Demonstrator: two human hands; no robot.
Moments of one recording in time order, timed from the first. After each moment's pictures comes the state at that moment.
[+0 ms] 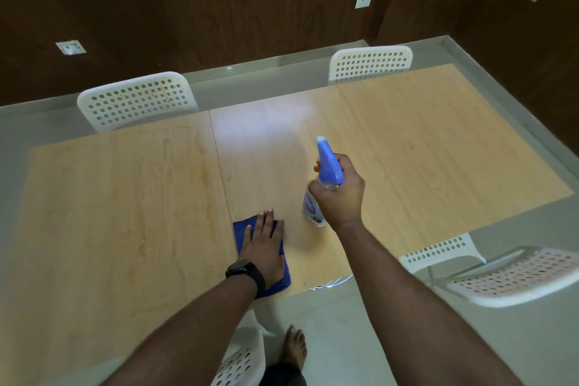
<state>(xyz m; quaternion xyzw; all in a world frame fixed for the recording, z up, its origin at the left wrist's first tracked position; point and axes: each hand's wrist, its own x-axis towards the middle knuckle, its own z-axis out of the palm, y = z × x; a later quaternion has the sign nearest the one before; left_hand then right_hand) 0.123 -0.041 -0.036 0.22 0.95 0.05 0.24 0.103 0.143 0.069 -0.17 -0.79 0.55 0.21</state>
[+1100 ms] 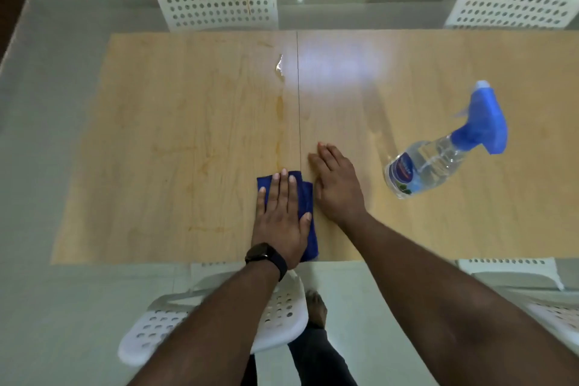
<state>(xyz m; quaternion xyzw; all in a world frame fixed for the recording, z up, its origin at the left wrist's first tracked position) 0.172 -0.128 -0.087 0.04 0.99 0.07 0.11 0.092 0.025 -0.081 0.11 -0.98 0.19 -0.04</state>
